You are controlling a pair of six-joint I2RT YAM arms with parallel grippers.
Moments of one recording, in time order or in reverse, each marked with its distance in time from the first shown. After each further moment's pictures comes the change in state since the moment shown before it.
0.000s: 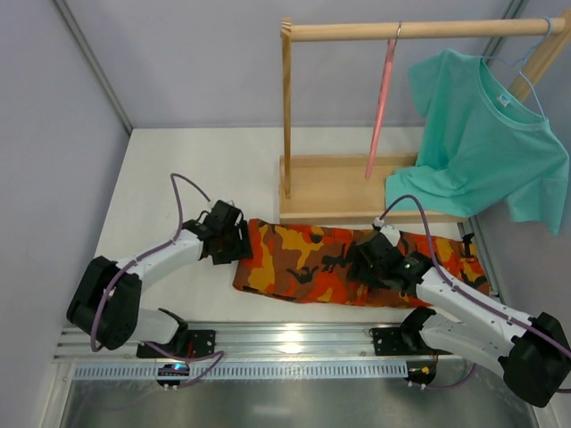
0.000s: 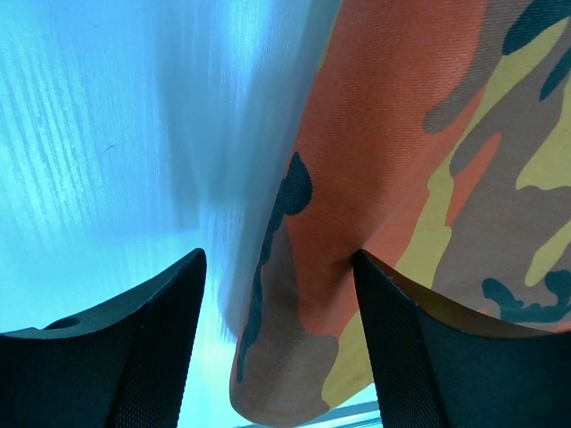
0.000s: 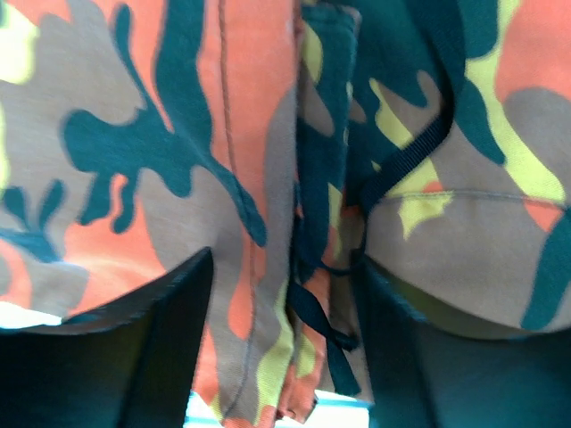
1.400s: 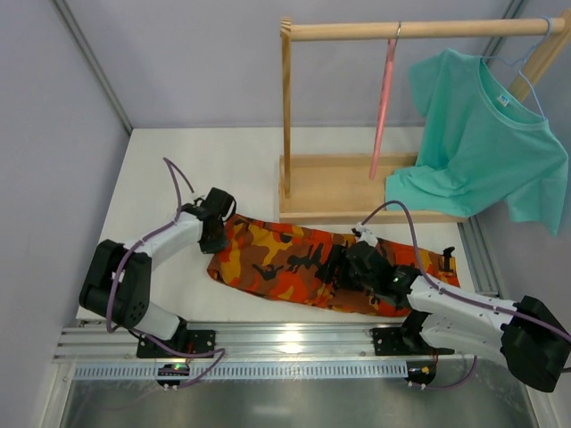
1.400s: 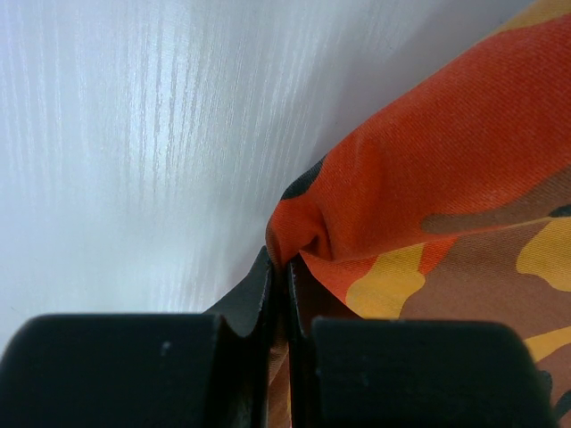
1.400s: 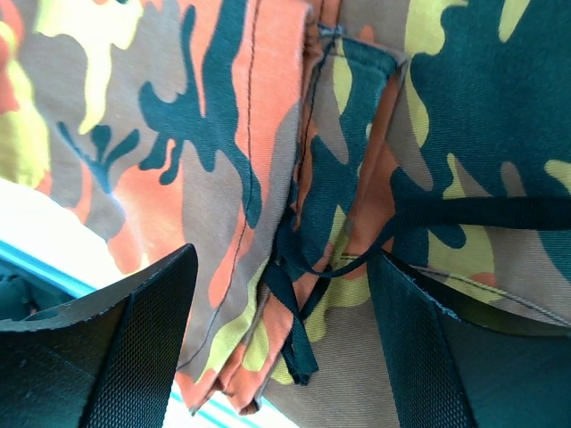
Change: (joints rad) left arm 0.120 0.152 0.130 -0.167 -0.239 0.044; right arm 0.125 0.016 -0.162 0.498 -0.140 0.111
